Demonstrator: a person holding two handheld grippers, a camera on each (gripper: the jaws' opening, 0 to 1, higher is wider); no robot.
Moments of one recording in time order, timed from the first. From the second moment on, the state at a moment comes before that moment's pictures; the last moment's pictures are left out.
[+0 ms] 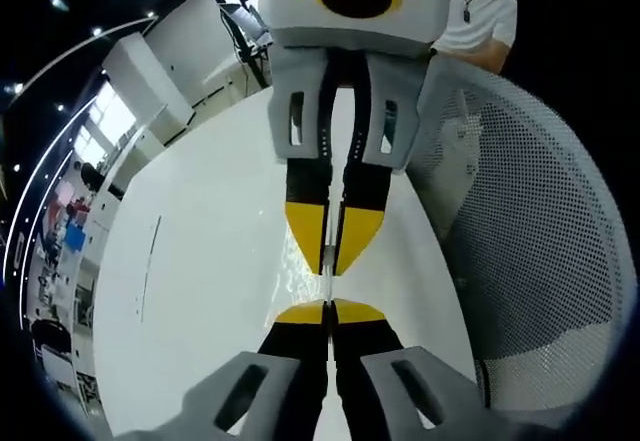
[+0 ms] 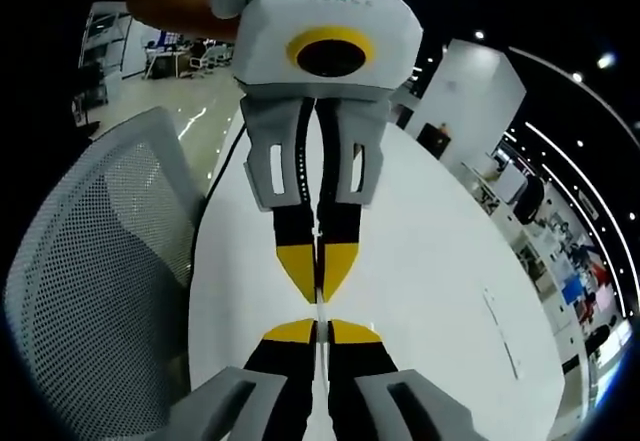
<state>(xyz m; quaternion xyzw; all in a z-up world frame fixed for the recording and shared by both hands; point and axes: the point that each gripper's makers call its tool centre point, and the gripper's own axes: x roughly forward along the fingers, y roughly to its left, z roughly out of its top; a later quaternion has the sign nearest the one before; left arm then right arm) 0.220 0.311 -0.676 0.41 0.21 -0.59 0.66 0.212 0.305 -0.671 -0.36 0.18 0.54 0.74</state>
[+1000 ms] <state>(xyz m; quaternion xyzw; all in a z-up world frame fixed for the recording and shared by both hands) 0.225 0.315 -0.675 0.41 0.21 -0.59 0.66 0.214 0.304 -0.671 -0.36 0.18 0.53 0.75</state>
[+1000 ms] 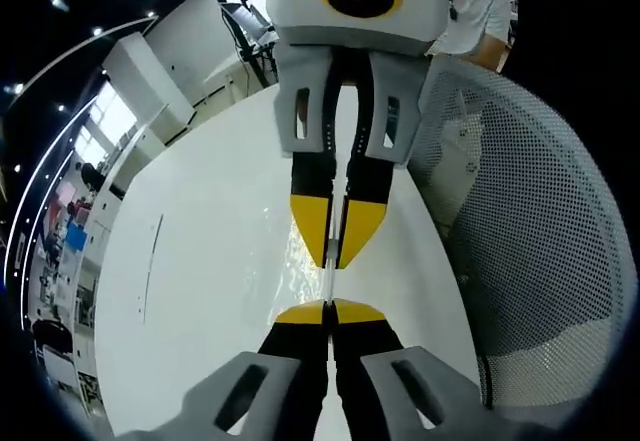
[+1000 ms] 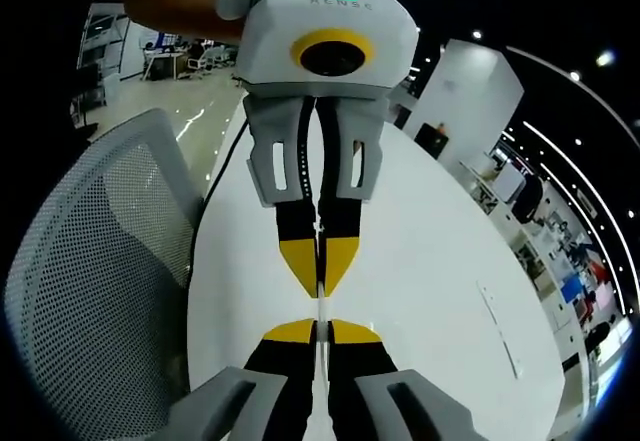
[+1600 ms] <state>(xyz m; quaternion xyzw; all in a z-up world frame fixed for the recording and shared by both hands) 0.226 0.319 -0.675 0.41 0.21 -0.58 0.67 0.214 0.301 -0.671 -0.36 0.19 0.53 0.75</state>
